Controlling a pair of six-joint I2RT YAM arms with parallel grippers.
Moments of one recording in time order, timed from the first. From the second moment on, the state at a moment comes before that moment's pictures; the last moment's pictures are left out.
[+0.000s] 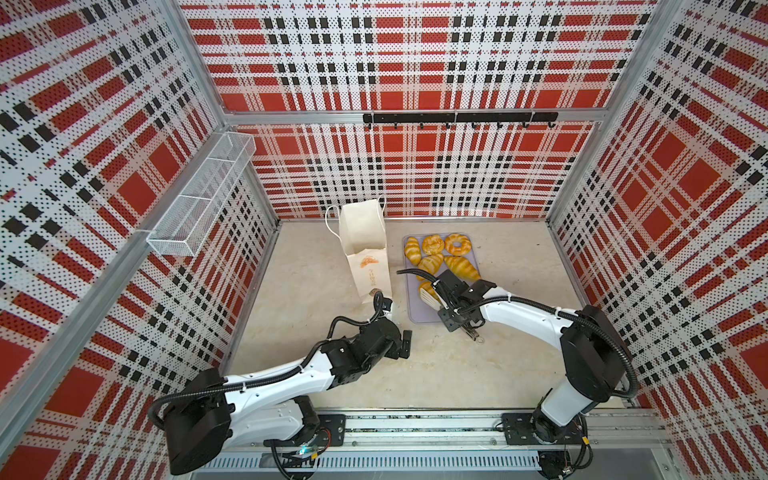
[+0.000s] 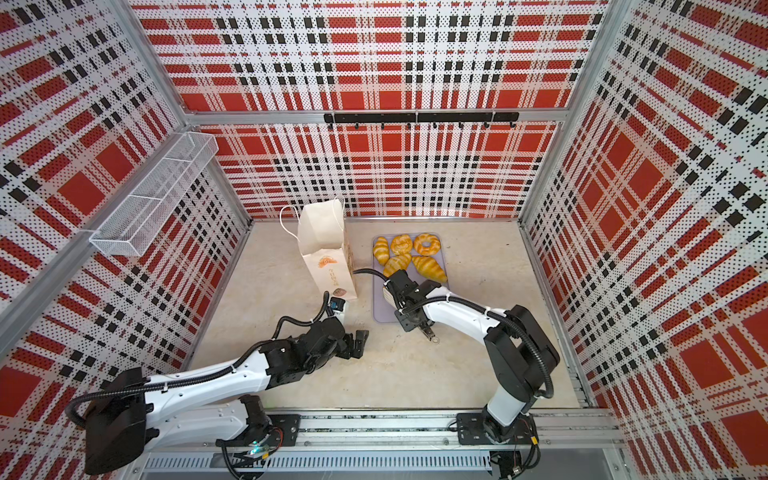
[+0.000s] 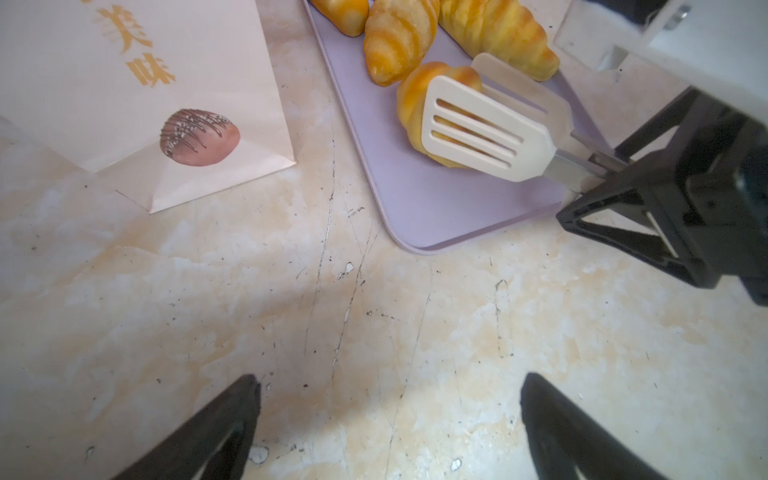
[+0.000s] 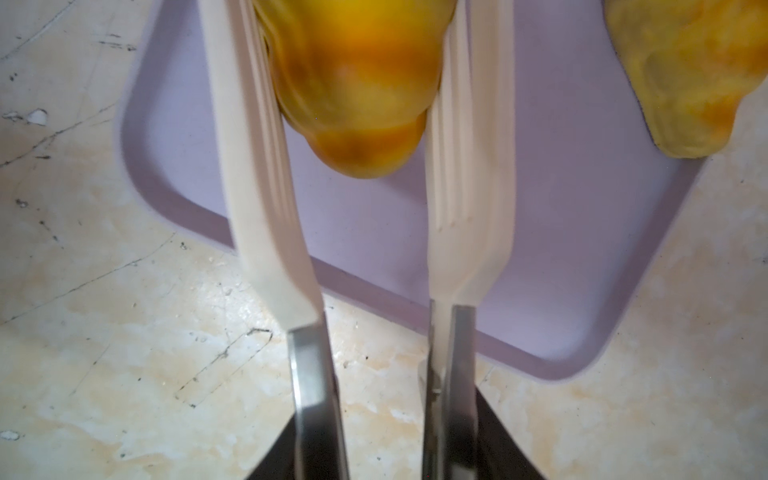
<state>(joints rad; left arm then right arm) -0.99 1.12 0.57 -0.19 -0.37 -0.59 0.73 1.65 1.12 -0.75 0.24 0.14</state>
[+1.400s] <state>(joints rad) -0.88 0.96 0.77 -0.28 -0.39 -0.37 0.73 1.49 1.29 -0.81 0.21 0.14</state>
